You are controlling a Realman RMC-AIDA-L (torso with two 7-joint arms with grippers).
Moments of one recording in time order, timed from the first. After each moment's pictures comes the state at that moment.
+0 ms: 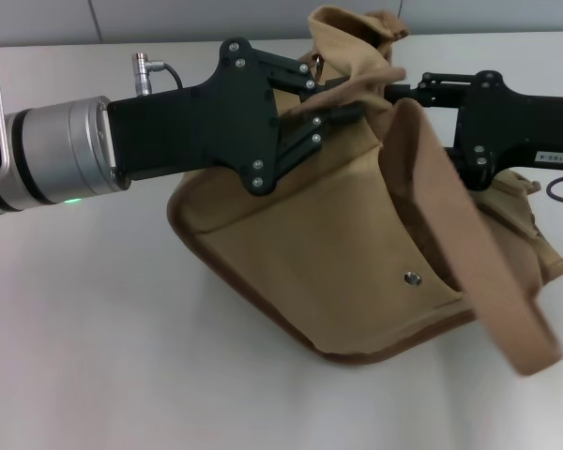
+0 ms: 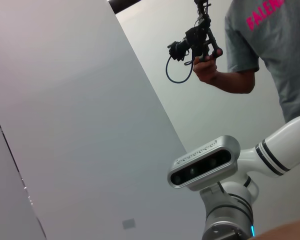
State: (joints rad) left arm -0.64 -2.08 1.02 0.53 1.43 1.74 -0.64; right arm 0.50 2.08 -0.84 -0.89 -1.76 -1.68 1.35
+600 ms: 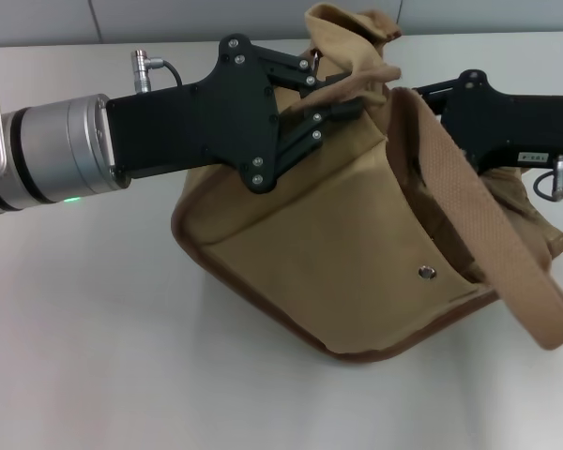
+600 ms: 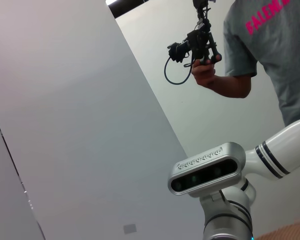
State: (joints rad) left arm -0.64 -2.08 1.03 0.53 1.42 1.74 -0.64; right arm 0.49 2.08 -0.92 -0.95 -1.76 -1.61 1.32
